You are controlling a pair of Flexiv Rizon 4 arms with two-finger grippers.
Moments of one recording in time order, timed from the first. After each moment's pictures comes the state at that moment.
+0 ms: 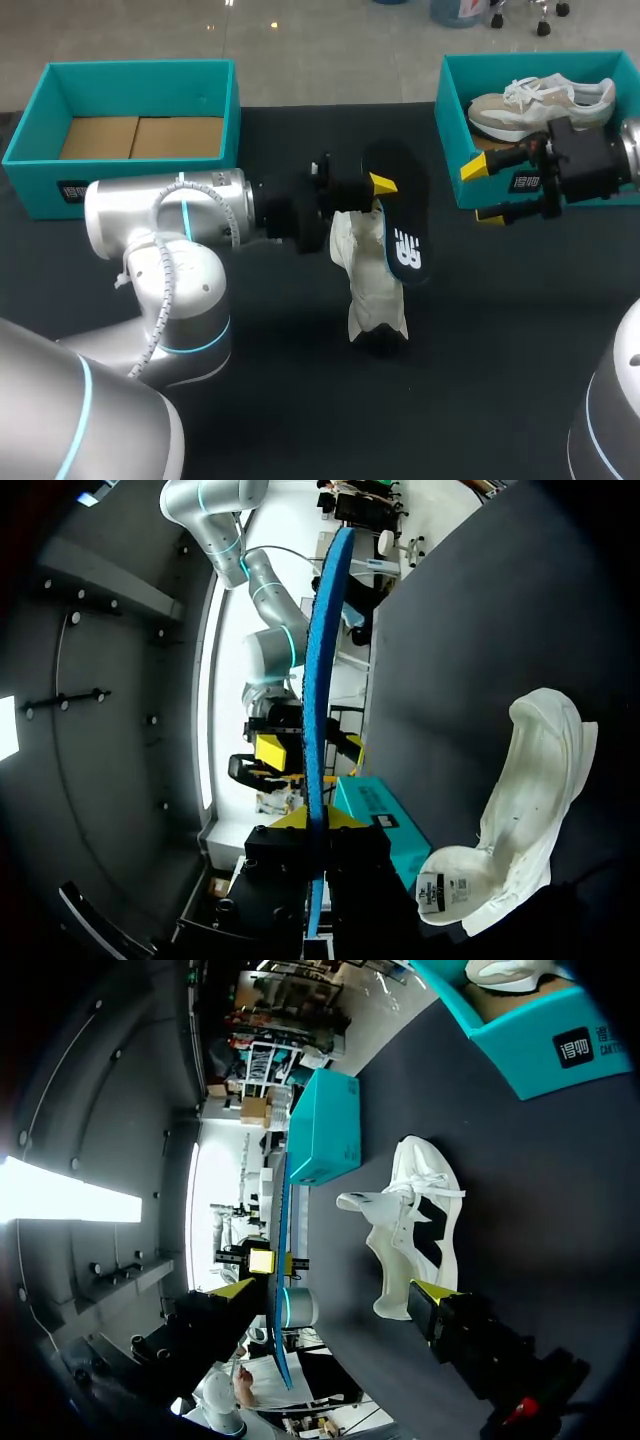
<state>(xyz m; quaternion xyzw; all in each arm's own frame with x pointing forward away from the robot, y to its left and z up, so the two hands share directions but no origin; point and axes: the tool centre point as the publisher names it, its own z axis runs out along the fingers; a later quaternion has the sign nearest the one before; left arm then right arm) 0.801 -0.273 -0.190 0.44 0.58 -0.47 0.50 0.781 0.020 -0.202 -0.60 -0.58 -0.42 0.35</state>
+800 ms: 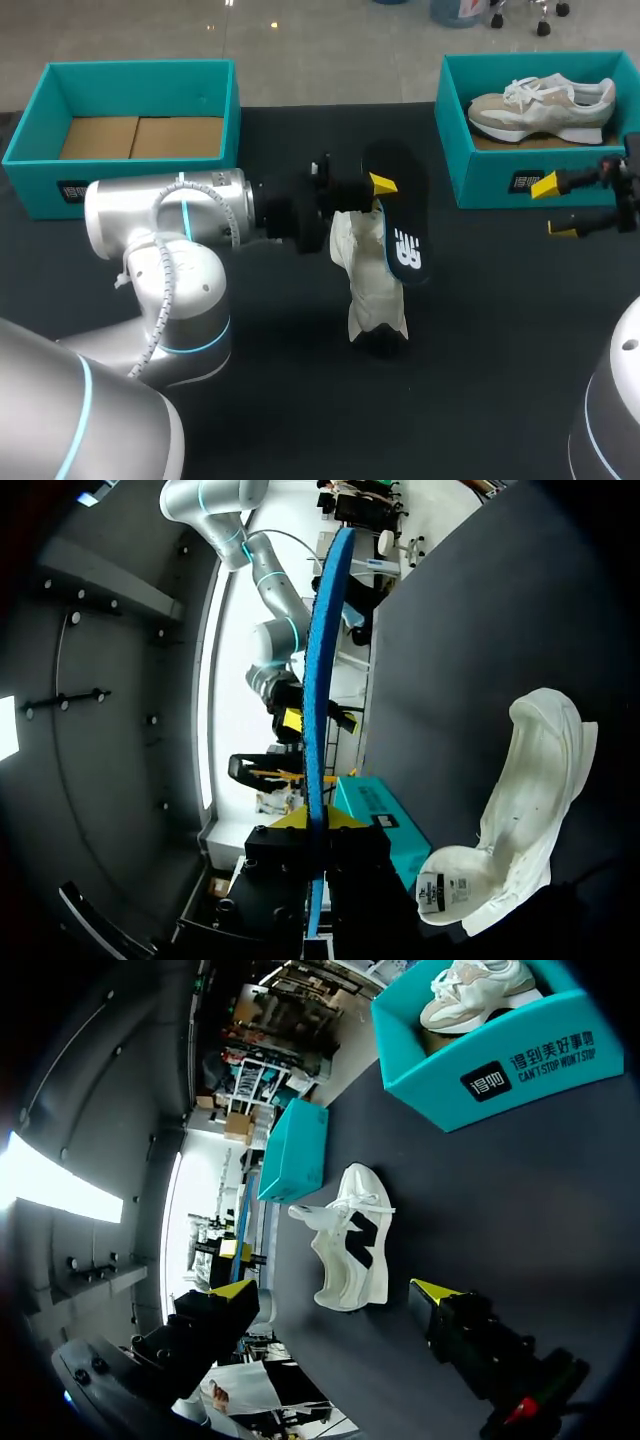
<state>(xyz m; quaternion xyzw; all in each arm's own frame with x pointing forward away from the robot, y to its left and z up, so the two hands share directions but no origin) 0.801 -0.273 -0.190 0.44 0.58 -0.47 0.50 0.764 -0.080 -0.221 -0.63 -0.60 -0.42 0.27</state>
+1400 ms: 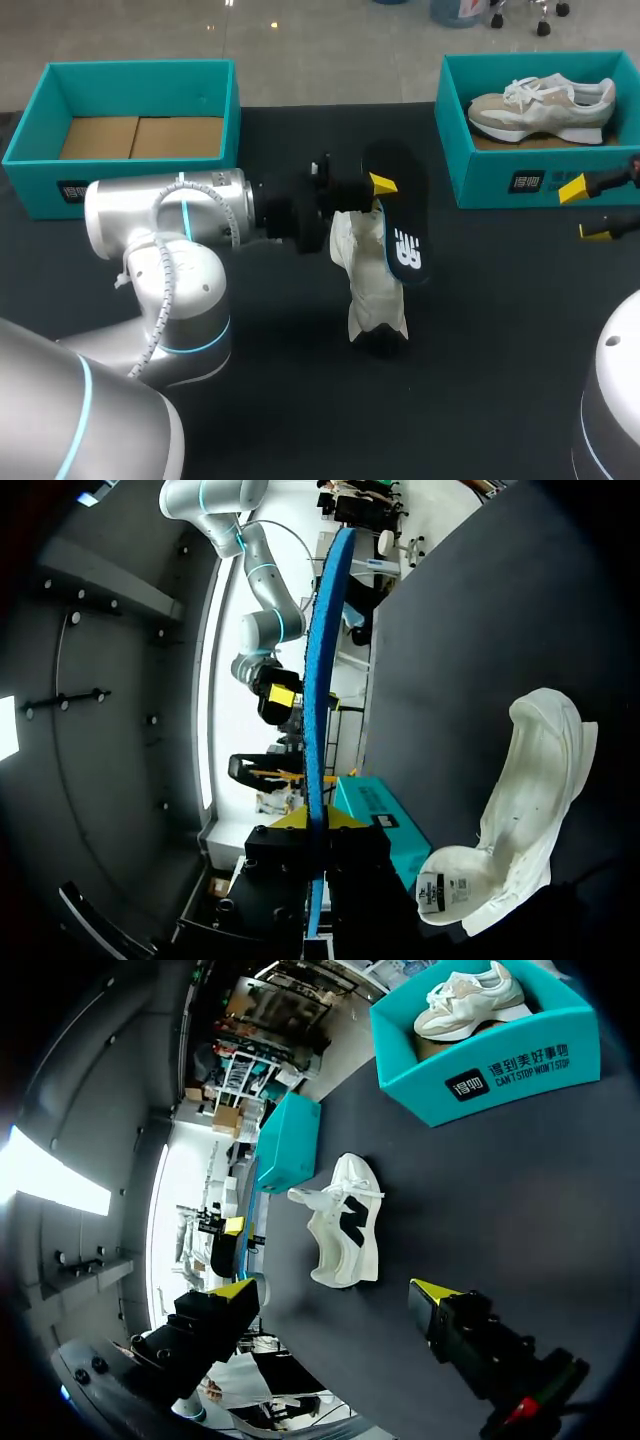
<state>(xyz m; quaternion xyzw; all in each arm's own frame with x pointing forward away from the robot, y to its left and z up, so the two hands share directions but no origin) 0.801 -0.273 -0.190 0.44 0.58 -0.47 0.50 0.734 -0.101 -0.196 -0.64 -0.61 -0.39 0.25</state>
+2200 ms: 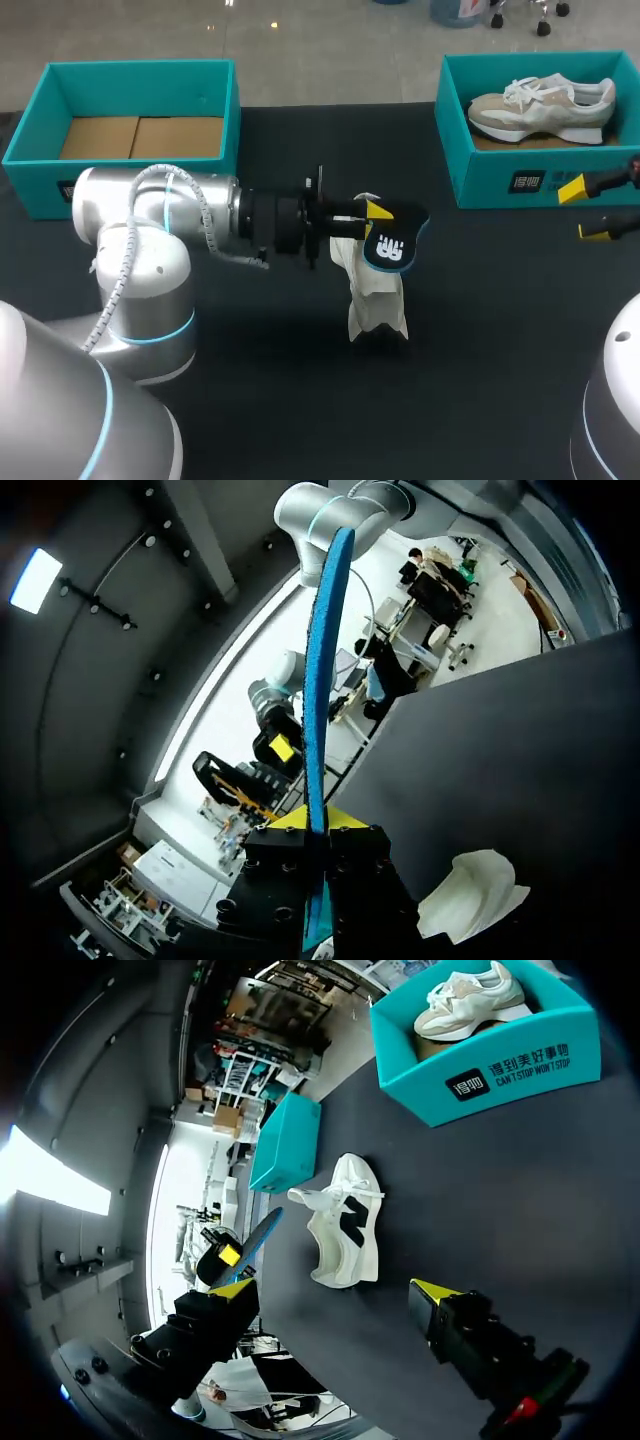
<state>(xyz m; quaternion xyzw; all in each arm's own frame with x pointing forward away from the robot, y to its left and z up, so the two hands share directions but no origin) 0.738 -0.263 -0.192 0.34 0.64 -0.62 0.30 0.734 -0.100 -0.197 -0.63 -0.61 -0.39 0.25</state>
